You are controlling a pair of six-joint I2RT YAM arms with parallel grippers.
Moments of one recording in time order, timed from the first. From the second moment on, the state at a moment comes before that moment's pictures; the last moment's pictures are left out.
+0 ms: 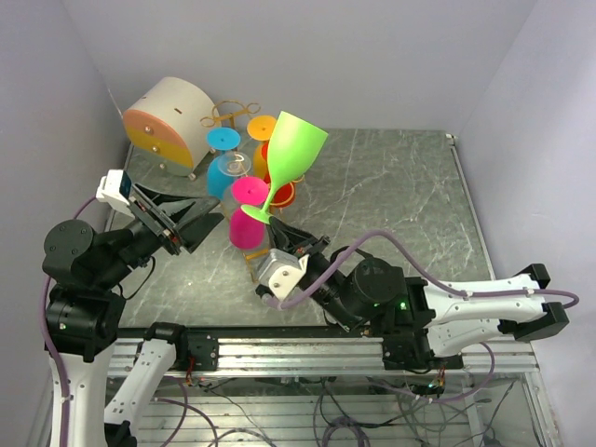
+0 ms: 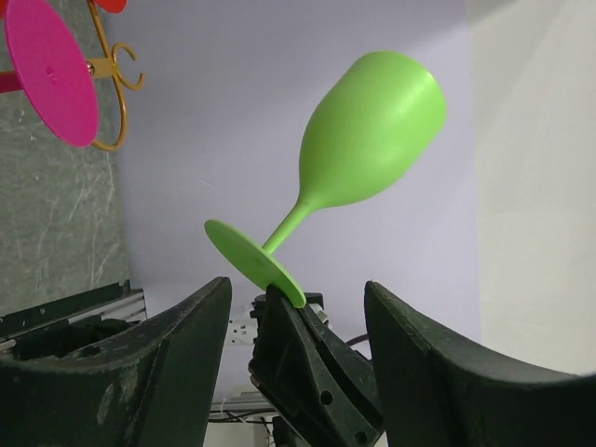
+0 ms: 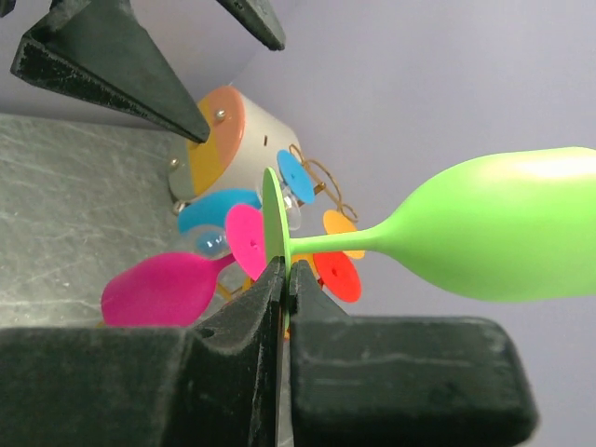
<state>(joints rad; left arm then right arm) -0.13 0.60 1.22 -0.56 0.61 -1.49 1.64 1.25 1.32 0.15 0.78 -0.92</state>
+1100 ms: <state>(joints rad) -0.13 0.48 1.06 -0.56 0.66 -1.52 1.65 1.31 1.07 0.58 0.62 -1.34</state>
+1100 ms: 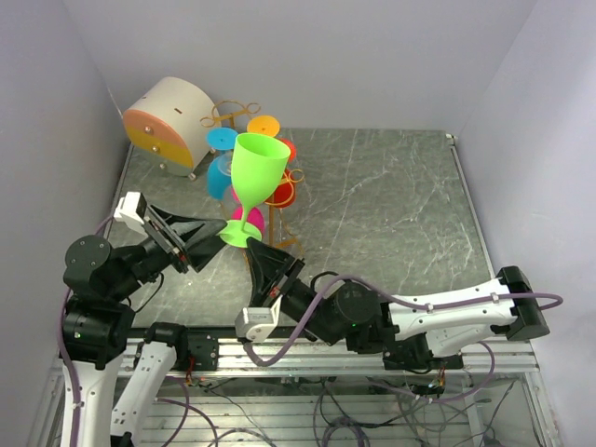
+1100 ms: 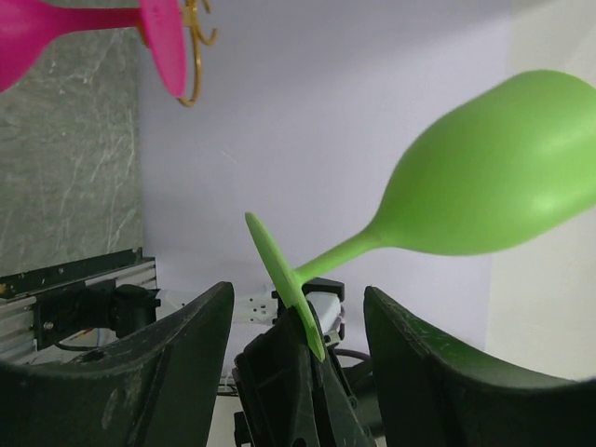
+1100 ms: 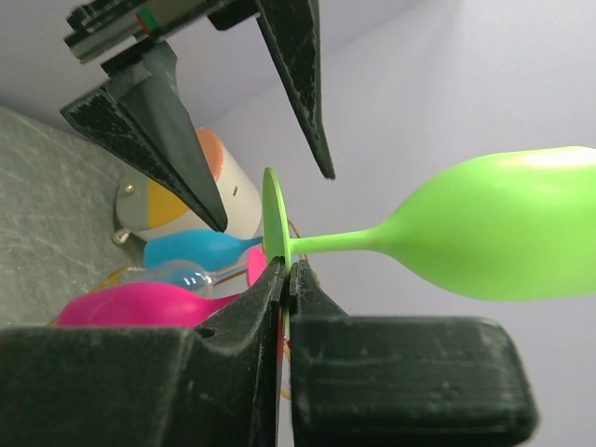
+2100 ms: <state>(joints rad) -0.13 0.26 0.79 -0.53 0.61 -1.54 1.69 1.14 1.01 0.24 0.98 -0.94</state>
